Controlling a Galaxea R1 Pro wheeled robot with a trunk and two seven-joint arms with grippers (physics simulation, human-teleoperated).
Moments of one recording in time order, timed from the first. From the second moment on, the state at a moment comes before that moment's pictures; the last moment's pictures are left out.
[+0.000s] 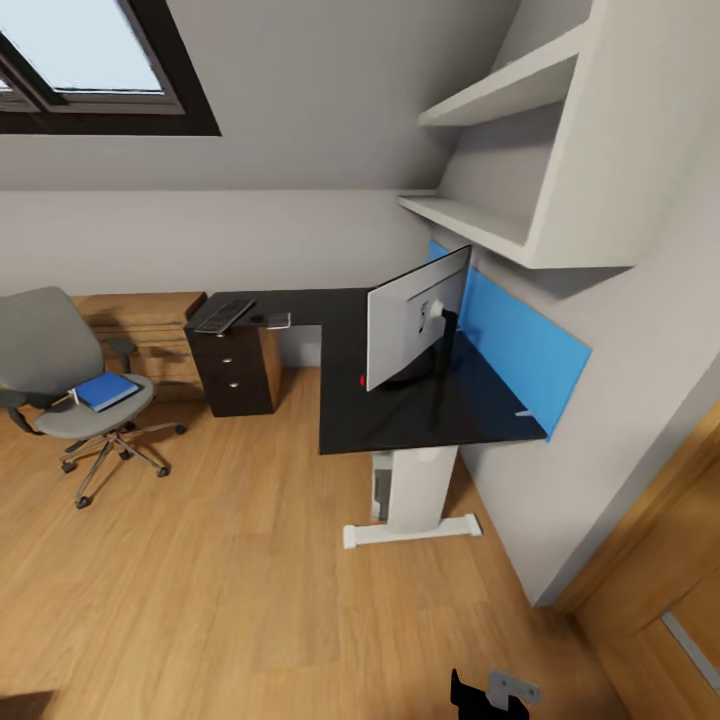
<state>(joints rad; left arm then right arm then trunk) -0.11 0.00 -0.01 -0.14 0.30 -0.43 0.03 -0.46 0.08 -0.02 0.02 -0.19 -0.53 -0.11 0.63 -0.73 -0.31</state>
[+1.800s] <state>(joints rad) -0.11 0.03 -0.01 -0.28 0.31 -0.43 0.03 -0.46 0.11 0.16 -1.22 0.01 0.35 -0.27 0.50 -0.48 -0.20</state>
